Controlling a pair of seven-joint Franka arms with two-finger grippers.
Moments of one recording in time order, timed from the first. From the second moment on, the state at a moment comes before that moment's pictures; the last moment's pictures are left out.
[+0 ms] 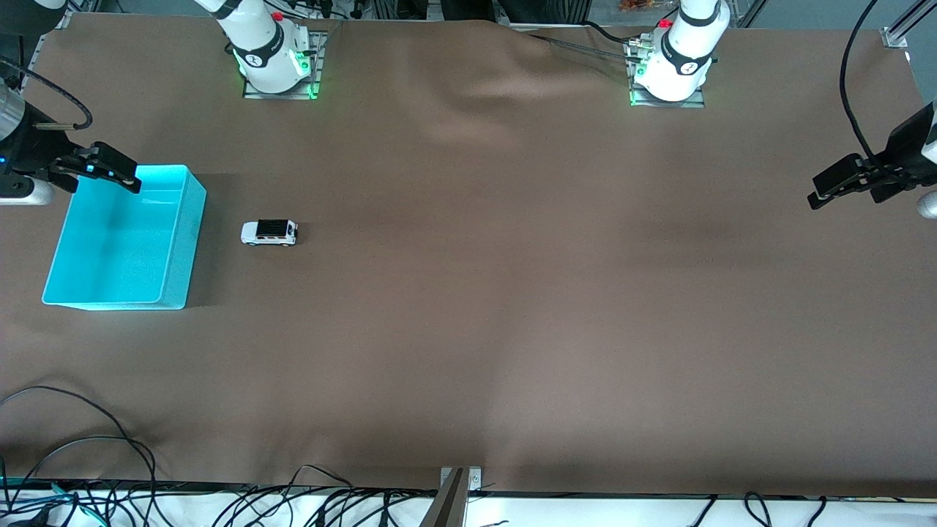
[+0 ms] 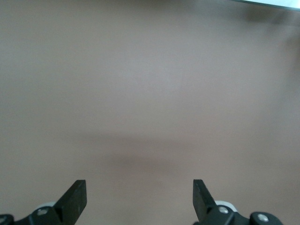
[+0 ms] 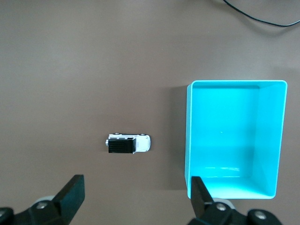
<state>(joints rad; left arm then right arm) 0.02 0.05 0.00 -1.53 -0.04 1.60 -0.12 0.07 0.00 -0.06 -1.67 -0.01 1.66 0.00</state>
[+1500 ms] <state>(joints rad) 0.01 0.04 0.01 -1.54 -0.05 1.60 -0.12 0.07 0.00 -0.06 -1.67 -0.01 1.66 0.00</state>
